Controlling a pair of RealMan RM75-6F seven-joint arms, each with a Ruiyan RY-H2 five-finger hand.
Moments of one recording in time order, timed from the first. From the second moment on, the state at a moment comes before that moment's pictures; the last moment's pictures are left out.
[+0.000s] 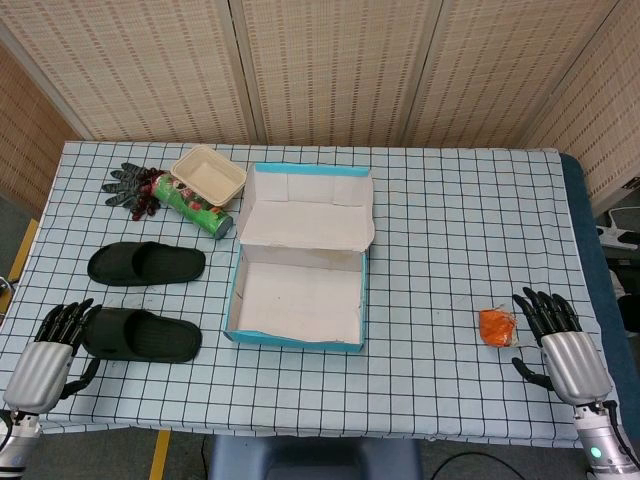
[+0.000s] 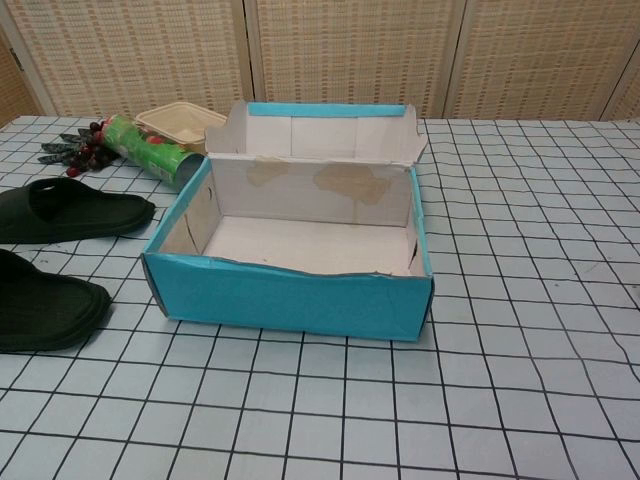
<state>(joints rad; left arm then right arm) -0.13 -1.16 0.01 -1.55 1.60 1.46 0.00 0.09 -1.12 0.00 -1.64 -1.59 1.46 -0.08</state>
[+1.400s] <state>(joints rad) -0.30 -1.27 -0.01 -1.56 1.34 1.09 0.22 0.07 -1.03 -0.02 -1.68 -1.64 1.49 0.09</state>
